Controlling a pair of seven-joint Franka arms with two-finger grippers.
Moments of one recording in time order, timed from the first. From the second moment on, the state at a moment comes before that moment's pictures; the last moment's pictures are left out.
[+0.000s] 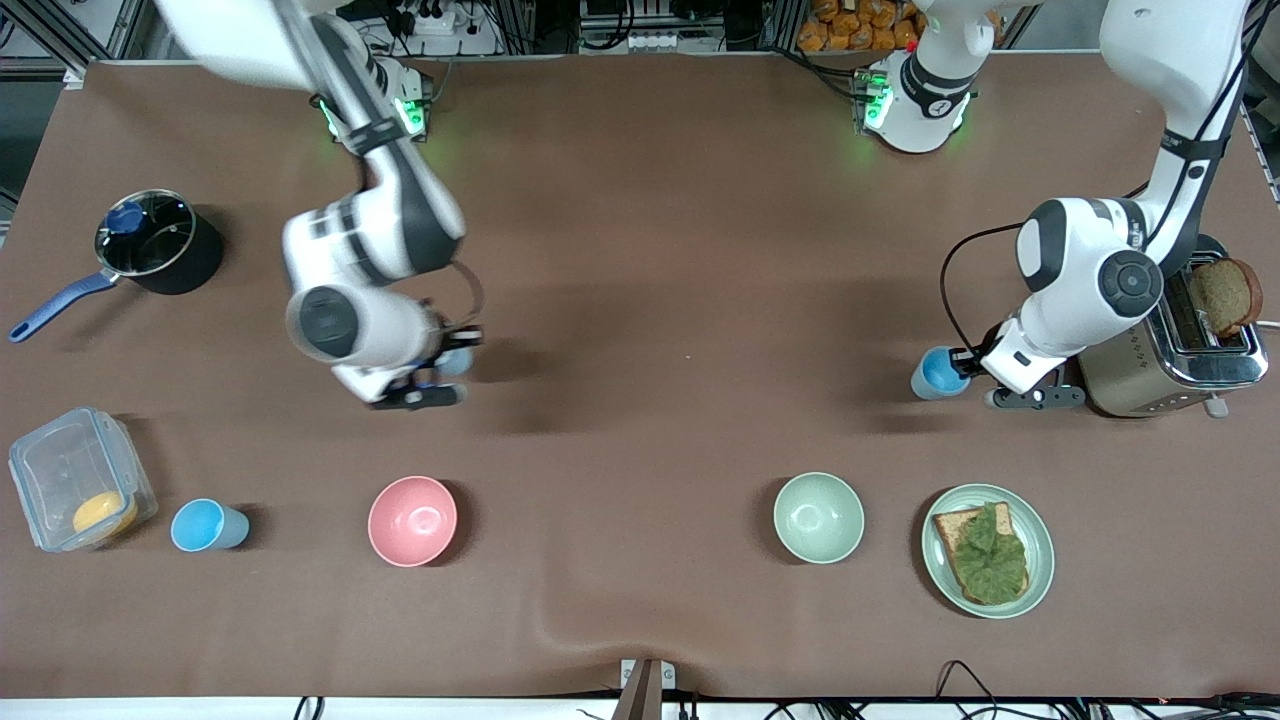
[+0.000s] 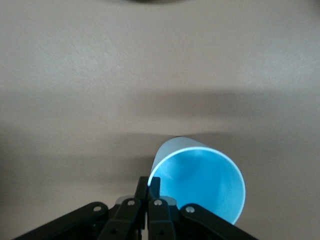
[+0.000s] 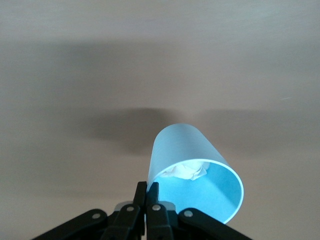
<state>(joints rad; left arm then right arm) 0.12 0.27 -0.15 -2.21 0.02 2.46 -0.06 0.53 0.42 -0.07 -1.75 0.21 1.92 0.34</state>
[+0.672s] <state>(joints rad) 0.13 0.07 -0.16 -2.03 0.02 2.12 -0.02 0.75 0.68 -0.07 -1.52 0.24 2.07 0.62</state>
